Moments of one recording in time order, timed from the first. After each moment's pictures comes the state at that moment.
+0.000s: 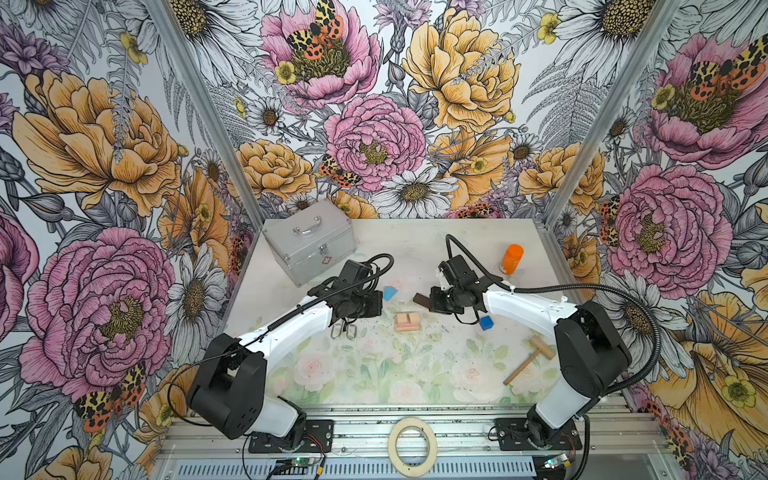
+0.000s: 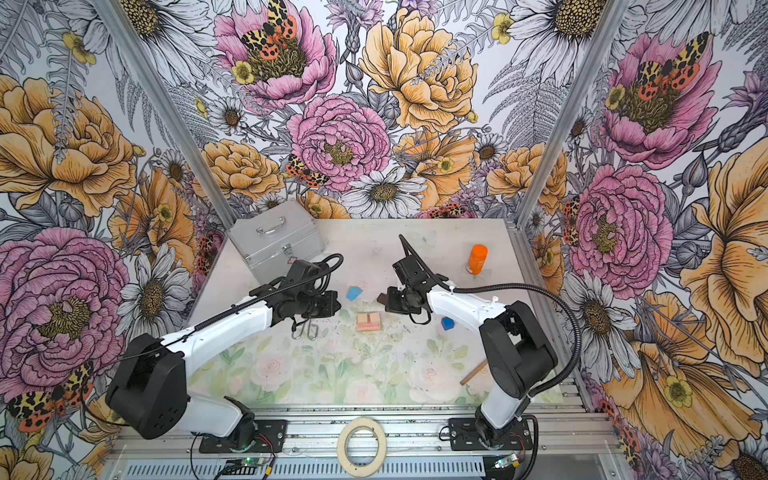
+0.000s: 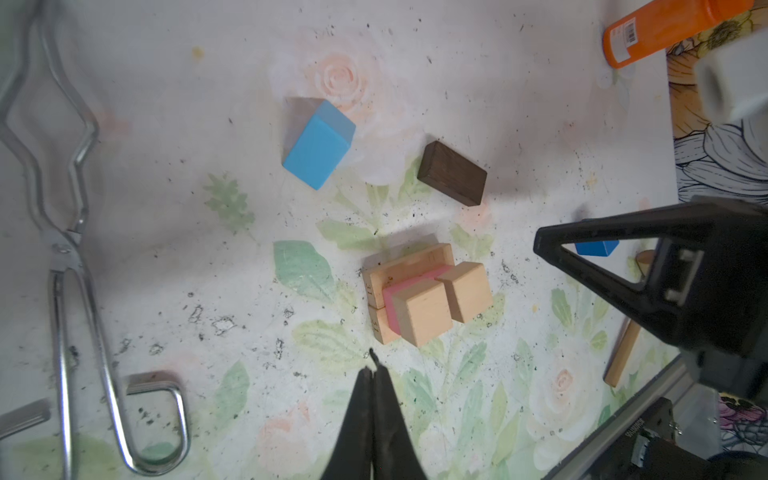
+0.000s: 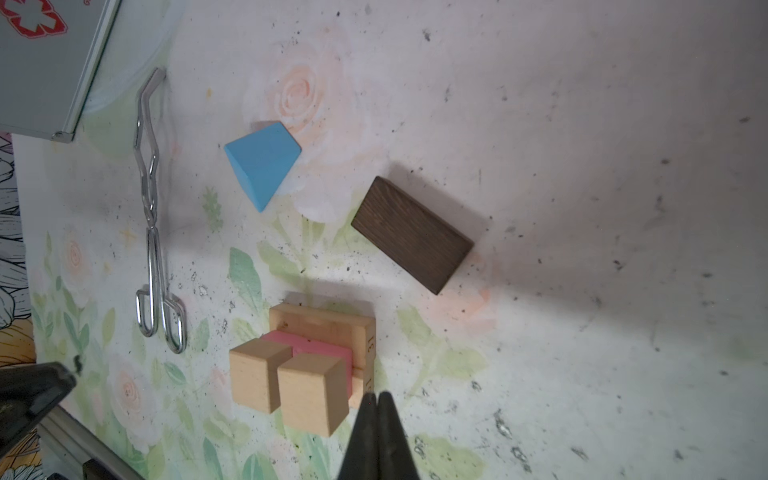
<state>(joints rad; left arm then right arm) -0.53 1.45 0.94 -0.45 0.21 -0.52 0.55 1.67 1.08 -0.46 -0.24 0.60</state>
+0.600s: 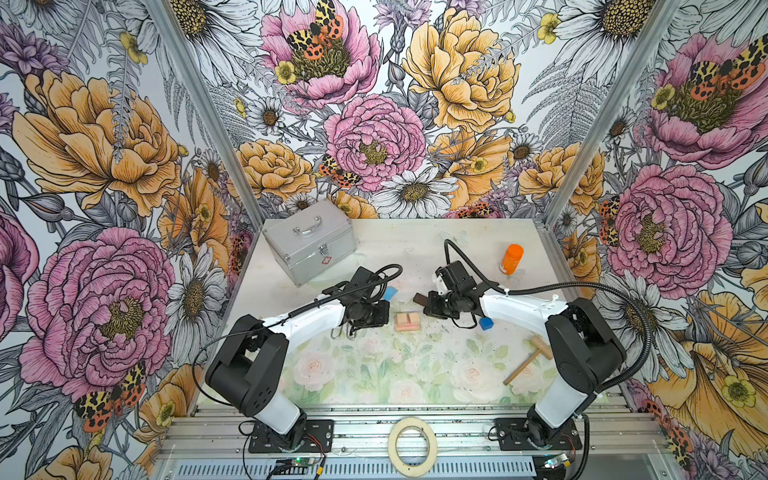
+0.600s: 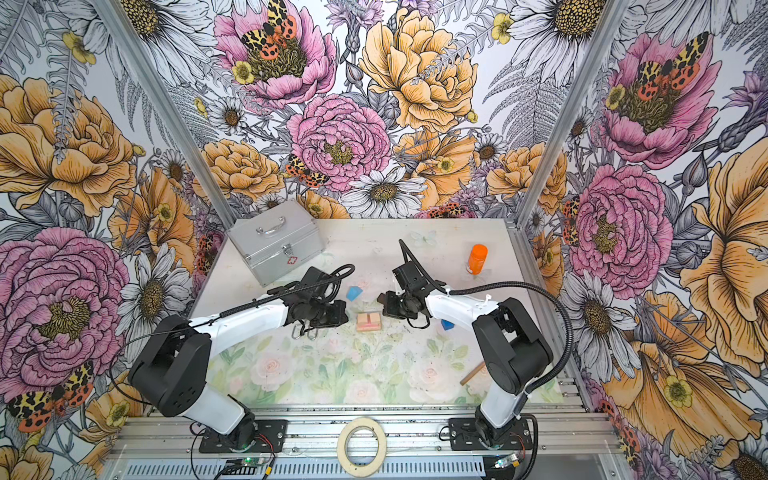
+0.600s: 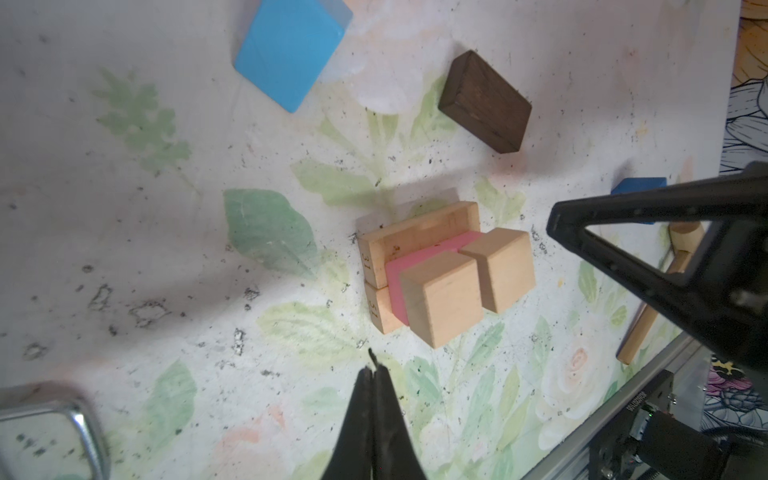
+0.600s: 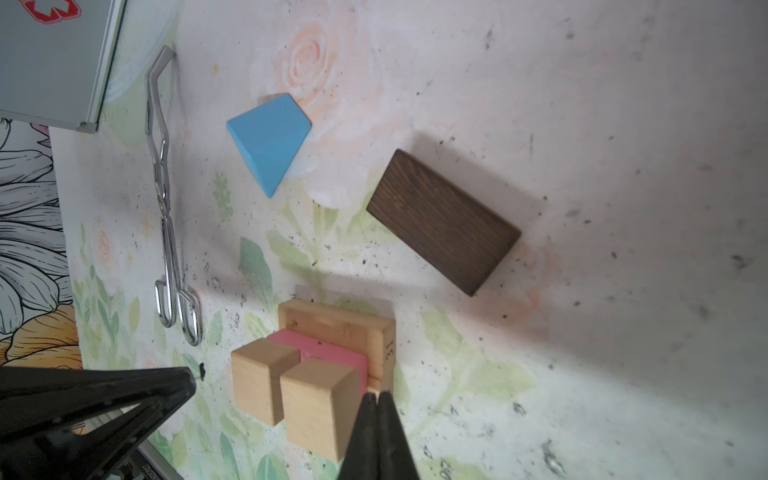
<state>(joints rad) -0.56 1.57 0.93 -0.43 0.27 -0.56 0.55 1.71 1.02 -0.35 -0.32 0.64</state>
